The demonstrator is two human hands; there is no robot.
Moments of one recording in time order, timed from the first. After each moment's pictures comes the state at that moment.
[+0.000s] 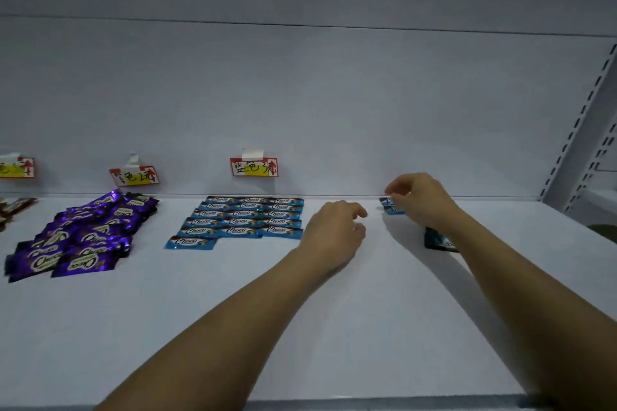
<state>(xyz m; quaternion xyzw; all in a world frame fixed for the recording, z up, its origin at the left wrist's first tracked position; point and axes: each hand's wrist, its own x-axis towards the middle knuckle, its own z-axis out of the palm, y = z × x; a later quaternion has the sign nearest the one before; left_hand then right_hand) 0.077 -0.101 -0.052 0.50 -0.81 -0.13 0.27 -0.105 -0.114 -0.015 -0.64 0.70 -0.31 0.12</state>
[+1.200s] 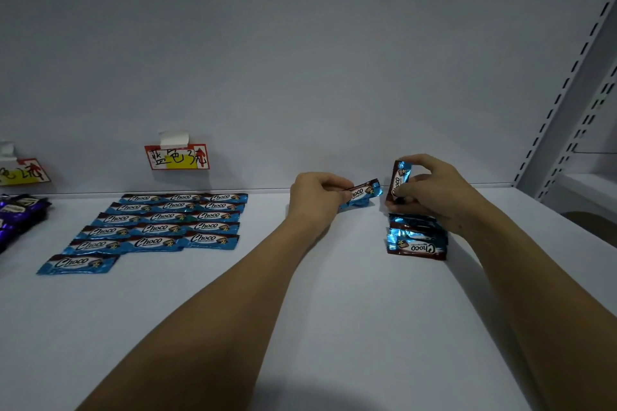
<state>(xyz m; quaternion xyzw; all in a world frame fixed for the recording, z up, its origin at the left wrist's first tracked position) -0.001 -0.165 -0.053 0.48 -0.60 -0.45 0.46 -0.177 -0.123 -0.020 -0.42 0.65 -0.50 0.39</state>
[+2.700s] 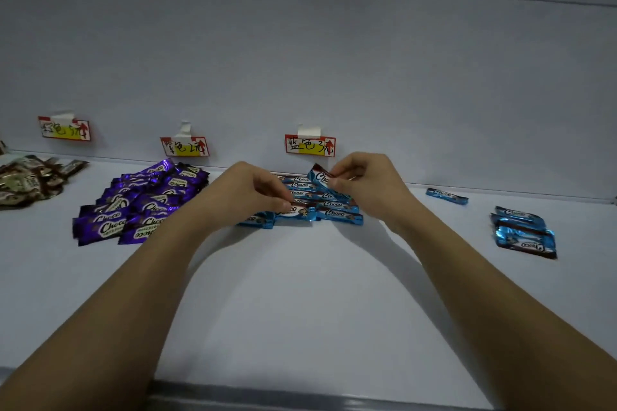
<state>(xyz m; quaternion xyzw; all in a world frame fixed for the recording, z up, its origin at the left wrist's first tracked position) 0.290 -0.113 -0.021 0.52 -0.75 -0.28 0.29 0.069 -0.113 -0.009 -0.67 0.55 -0.41 0.29</state>
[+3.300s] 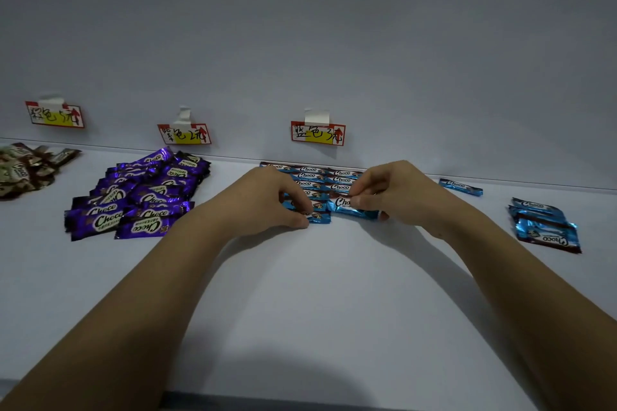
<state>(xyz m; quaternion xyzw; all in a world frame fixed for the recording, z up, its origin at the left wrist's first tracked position) 0.279 -0.110 -0.033 0.50 -0.81 -0.21 0.21 0.049 -0.108 -0.019 -0.67 0.59 -0.28 0.35</state>
